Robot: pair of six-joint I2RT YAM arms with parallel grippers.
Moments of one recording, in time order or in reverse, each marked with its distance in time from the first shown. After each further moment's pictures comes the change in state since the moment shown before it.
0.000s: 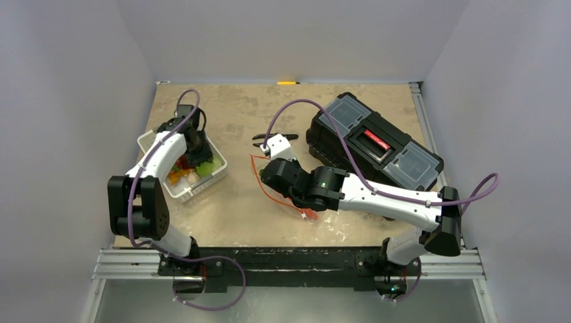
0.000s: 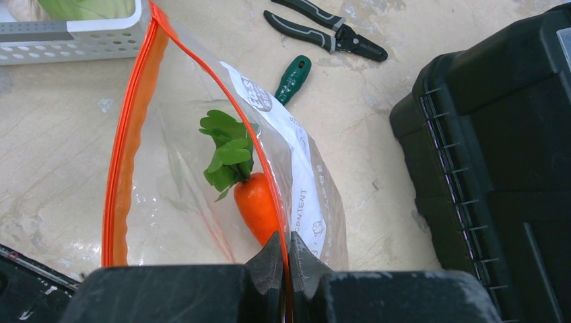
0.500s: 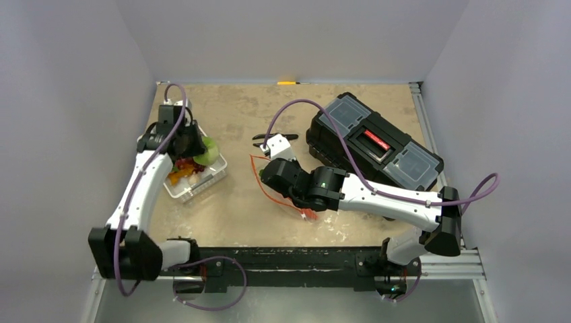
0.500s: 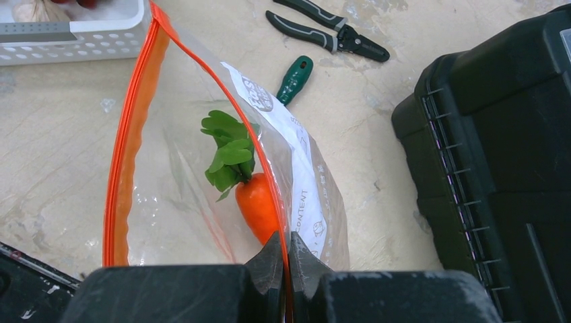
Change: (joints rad) left arm 0.000 -0.253 -0.002 -0.013 0.040 0.101; right arm 0.000 0.000 0.000 0.002 -0.005 -0.001
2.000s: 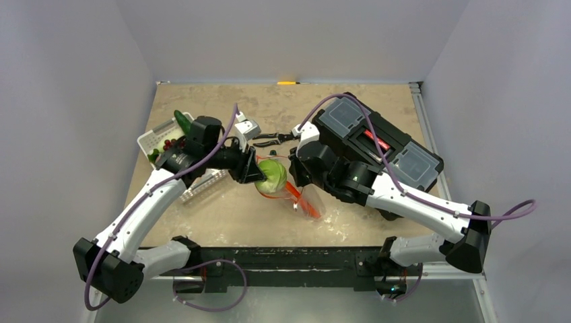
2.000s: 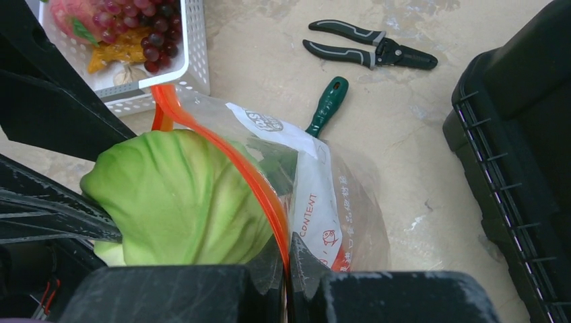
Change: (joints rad) left arm -0.401 -0.184 -0.074 0.140 0.763 0.313; right arm -0.211 -0.215 -0.234 0.267 -0.320 0.011
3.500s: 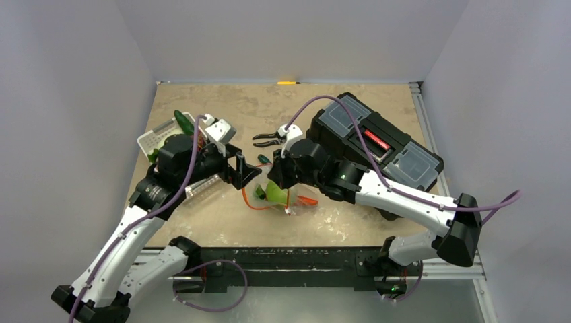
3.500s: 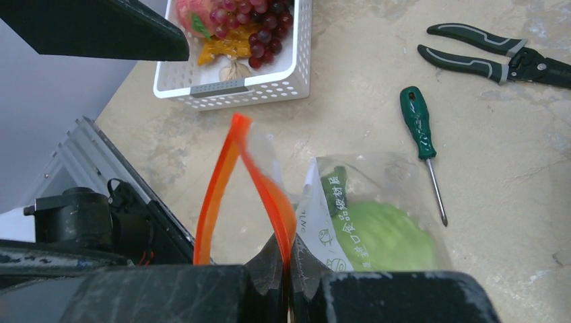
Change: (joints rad) left arm -0.037 -0.315 -0.102 0.167 -0.314 -0.085; right arm 0.005 0.080 0.002 0.181 -0.247 0.032
